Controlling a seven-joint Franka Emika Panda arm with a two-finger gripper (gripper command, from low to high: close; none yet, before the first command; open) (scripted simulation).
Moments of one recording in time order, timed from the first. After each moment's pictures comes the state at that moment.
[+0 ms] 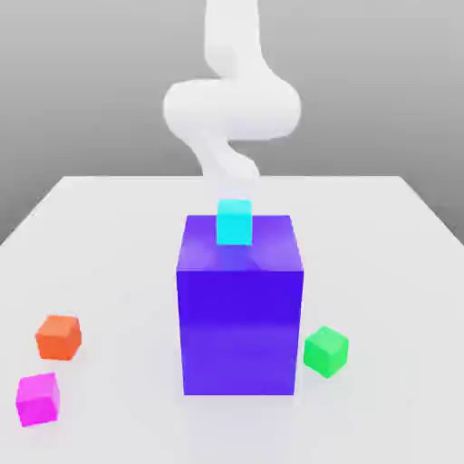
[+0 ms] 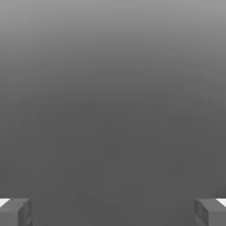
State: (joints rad) arm -0.06 -0.71 0.01 -2.31 -0.02 2.33 0.88
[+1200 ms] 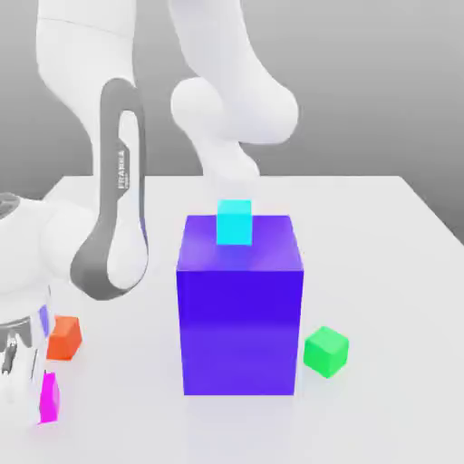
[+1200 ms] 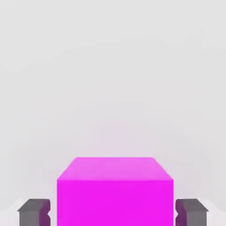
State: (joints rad) arm -0.53 0.45 -0.05 -2.39 0.07 2.84 1.47
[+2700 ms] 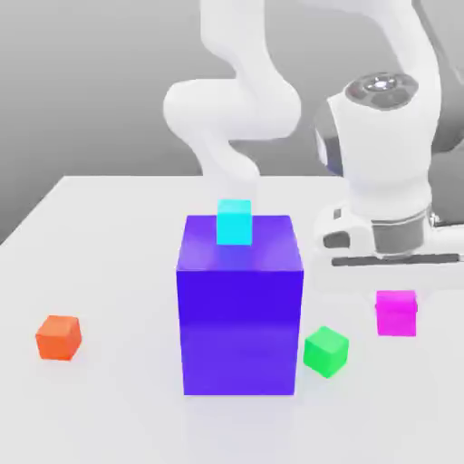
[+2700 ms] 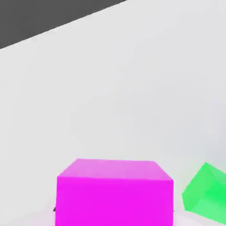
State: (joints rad) arm -0.04 -0.05 0.52 -2.61 0.44 2.55 1.28
